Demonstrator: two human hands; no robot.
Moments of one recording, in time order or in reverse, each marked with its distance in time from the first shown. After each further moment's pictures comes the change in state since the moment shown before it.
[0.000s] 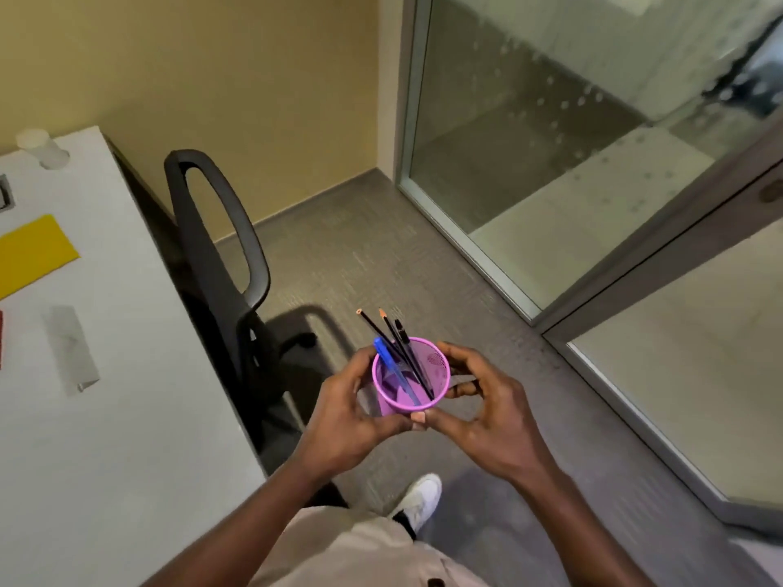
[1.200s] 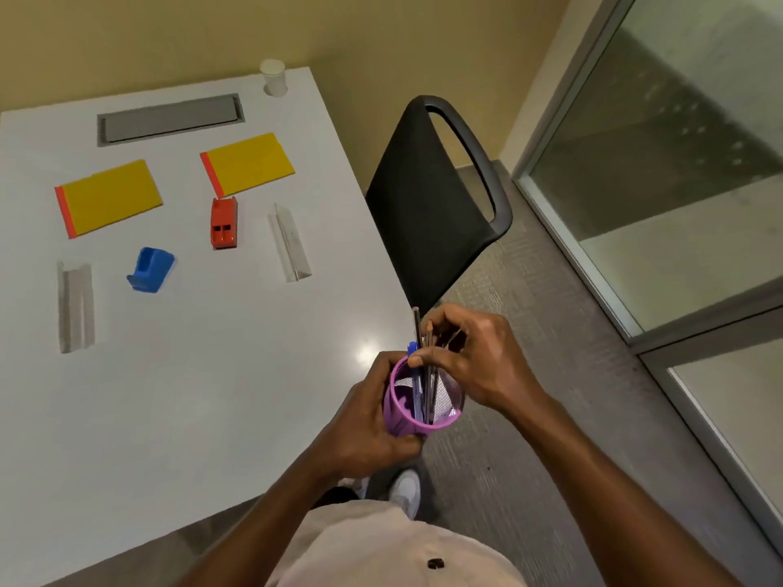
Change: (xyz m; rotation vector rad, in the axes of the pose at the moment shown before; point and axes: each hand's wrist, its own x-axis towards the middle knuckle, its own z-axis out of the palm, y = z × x) left_hand -0.258 -0.055 -0.204 -0.055 0.115 -0.186; right_hand -0.030 -0.161 0.277 -0.274 -0.353 -0.231
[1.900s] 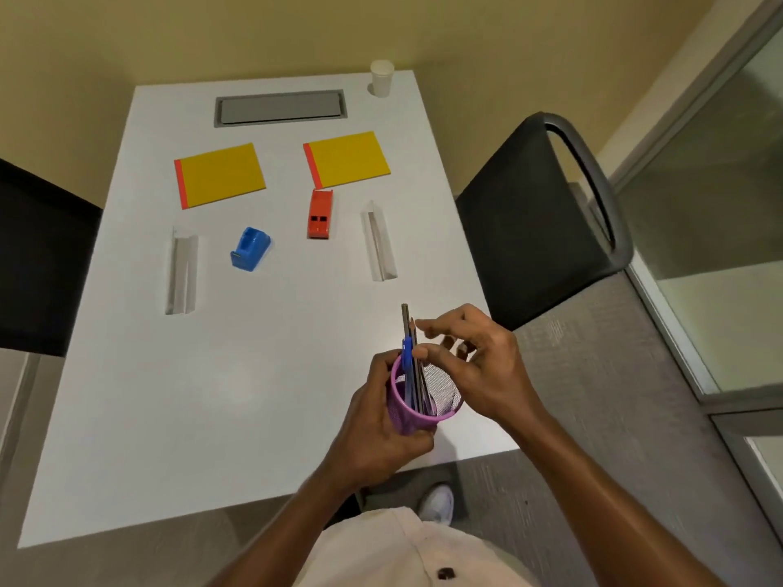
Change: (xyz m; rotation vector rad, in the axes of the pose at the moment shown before) left_hand -0.033 -0.035 -0.126 0.007 0.282 -0.098; right_hand 0.076 -0.074 0.131 0.158 -0.053 -0.044
